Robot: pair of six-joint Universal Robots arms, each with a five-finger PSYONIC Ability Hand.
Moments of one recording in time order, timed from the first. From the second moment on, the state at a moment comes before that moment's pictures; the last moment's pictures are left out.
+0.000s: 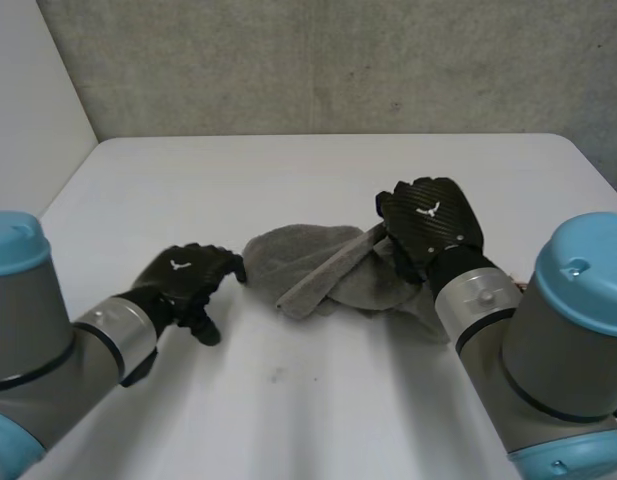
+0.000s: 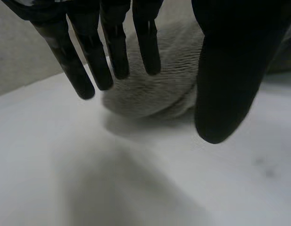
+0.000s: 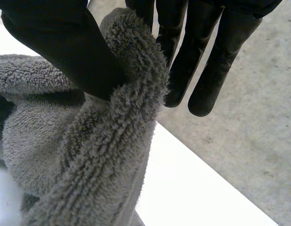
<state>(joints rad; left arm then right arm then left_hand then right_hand) 4.33 -1.82 -1.79 3.21 -1.34 3.28 2.19 -1.33 1.67 -0.28 1.65 2.83 0.52 0.51 0.51 0.52 0.34 0.94 1.17 1.18 1.19 0.98</state>
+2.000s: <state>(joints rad) 4.34 -1.95 -0.97 3.57 -1.44 3.56 1.97 -1.25 1.18 -0.62 1.59 2.67 1.20 1.22 1.22 1.22 1.04 0.97 1.18 1.19 1.19 1.00</state>
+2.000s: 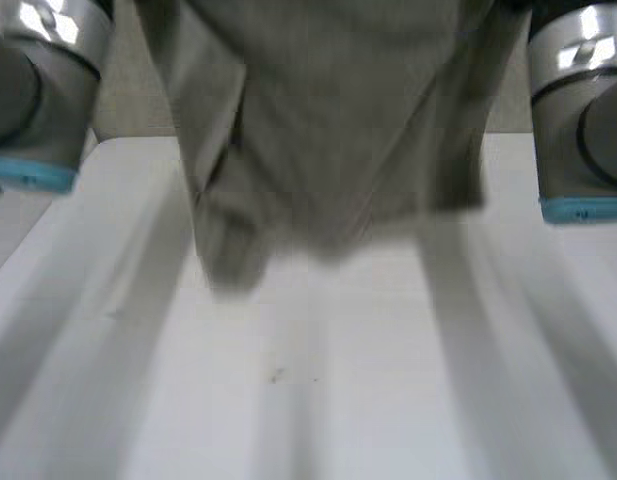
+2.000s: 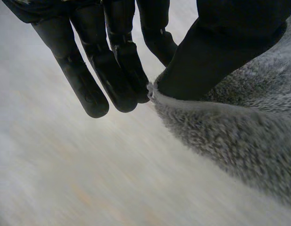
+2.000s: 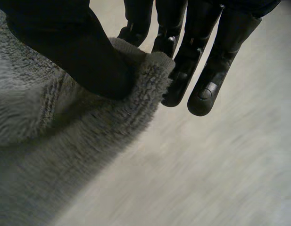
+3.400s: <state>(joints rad) 4.43 -1.86 -2.08 3.62 -1.45 3.51 1.74 -1.38 1.91 -0.44 1.42 2.93 0.60 0.59 0.60 0.59 0.42 0.98 1.18 1.19 1.19 1.00</state>
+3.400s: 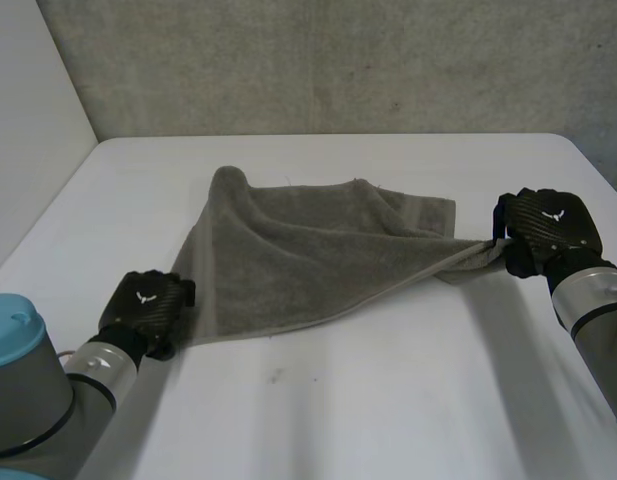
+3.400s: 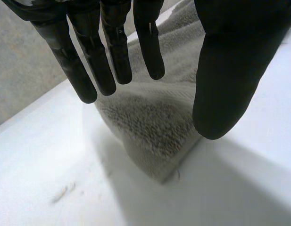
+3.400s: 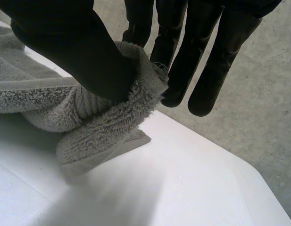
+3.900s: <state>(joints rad) 4.47 -1.96 -2.03 3.64 -1.44 3.52 1.75 -1.36 1.91 -0.44 1.41 2.93 0.64 0.64 0.64 0.64 0.46 0.98 1.18 1.19 1.19 1.00</state>
